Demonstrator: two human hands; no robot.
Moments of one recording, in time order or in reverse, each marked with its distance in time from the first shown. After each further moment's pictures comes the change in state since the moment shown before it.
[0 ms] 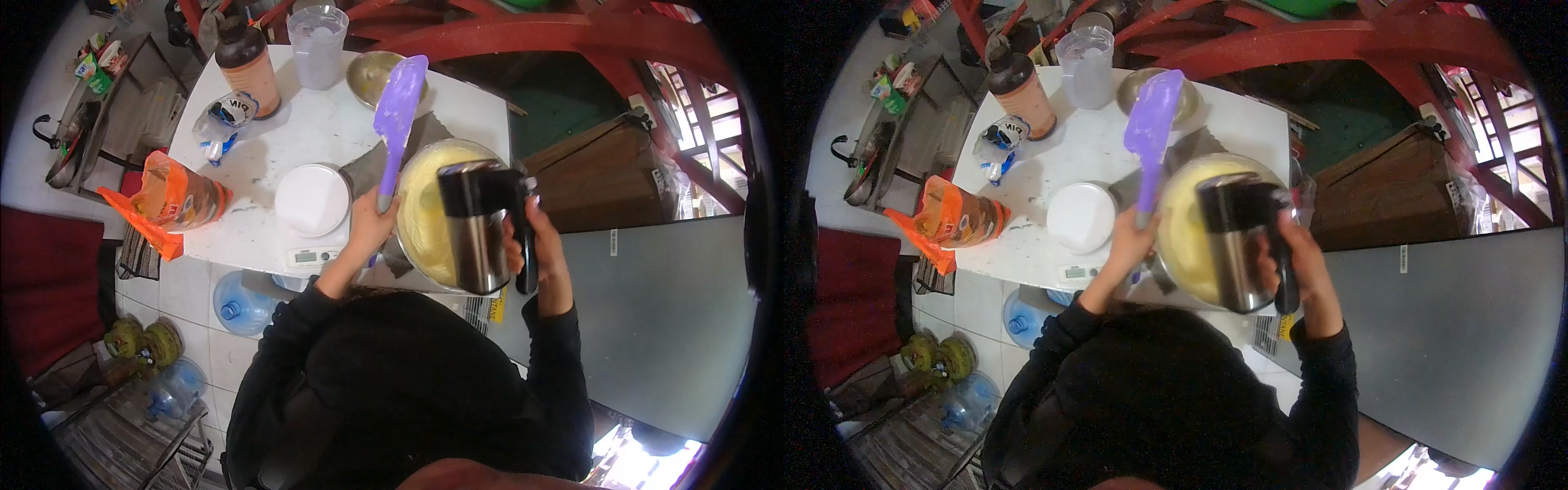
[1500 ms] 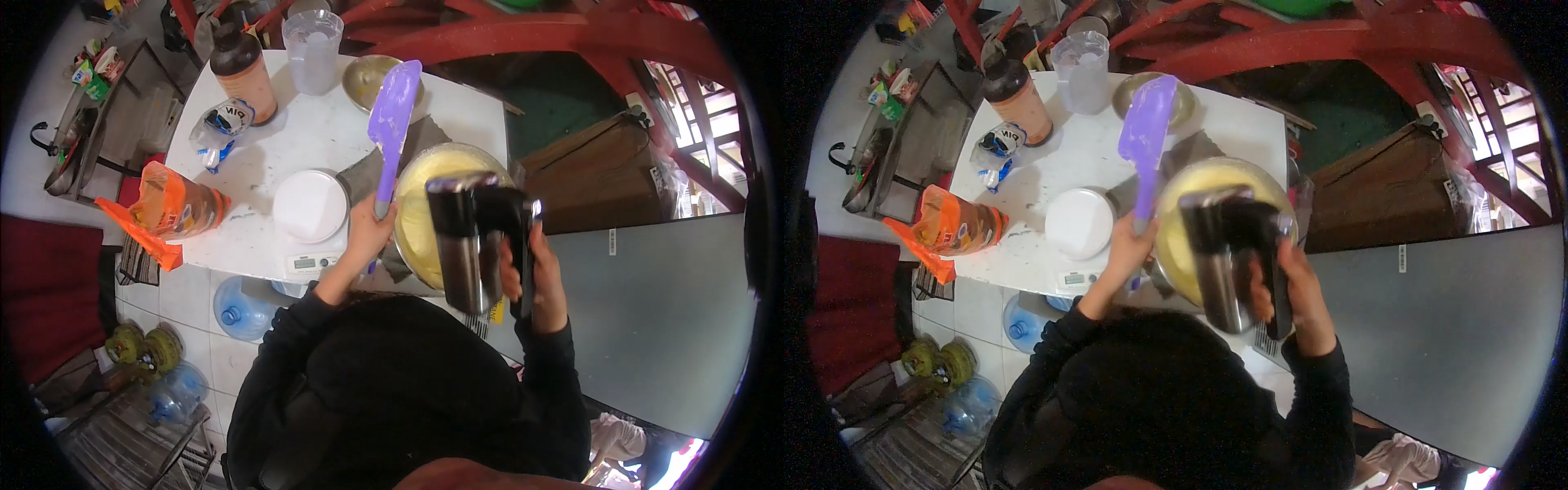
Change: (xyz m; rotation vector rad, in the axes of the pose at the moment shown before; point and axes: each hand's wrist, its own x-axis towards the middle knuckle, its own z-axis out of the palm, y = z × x) left_hand 0.001 -0.004 0.000 -0.034 -0.018 -0.005; right_hand -0.024 0.010 0.012 0.134 -0.081 -0.036
